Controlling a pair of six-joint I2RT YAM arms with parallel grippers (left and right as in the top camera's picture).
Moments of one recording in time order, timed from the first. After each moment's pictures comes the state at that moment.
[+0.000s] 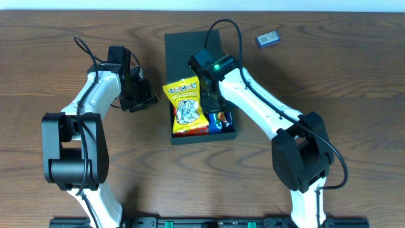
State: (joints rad) left arm -0.03 1.94 1.30 -0.78 0.36 -0.35; right arm 0.62 2.10 1.72 -1.15 0.11 0.54
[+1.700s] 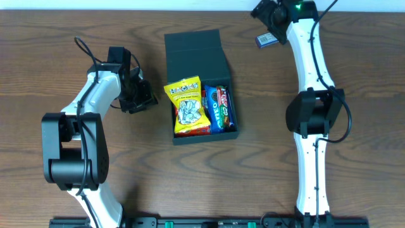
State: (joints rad) left arm -0.03 1.94 1.30 -0.81 0.36 -0.35; right arm 0.09 2.66 2.71 -0.93 -0.03 0.81
